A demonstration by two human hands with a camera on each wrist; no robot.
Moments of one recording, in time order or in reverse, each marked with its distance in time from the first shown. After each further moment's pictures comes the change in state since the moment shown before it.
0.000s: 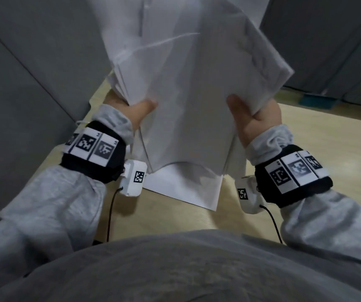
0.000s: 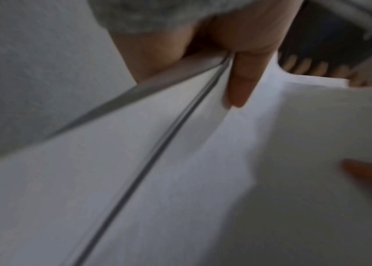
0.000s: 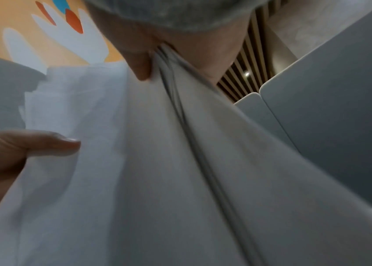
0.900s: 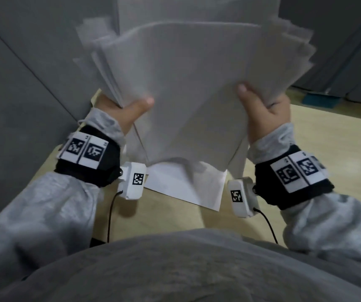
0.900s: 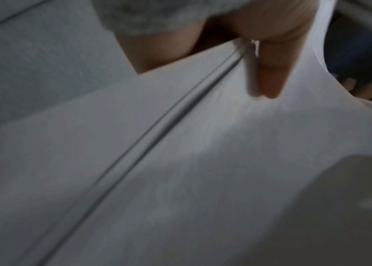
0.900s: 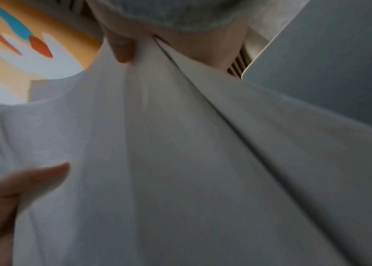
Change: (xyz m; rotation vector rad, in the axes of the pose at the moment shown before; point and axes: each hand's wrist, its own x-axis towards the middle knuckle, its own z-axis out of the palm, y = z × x) left_hand 0.008 -0.022 -0.011 -0.140 0.010 0.030; right_hand 0.008 -0.001 0.018 0.545 0.097 -0.052
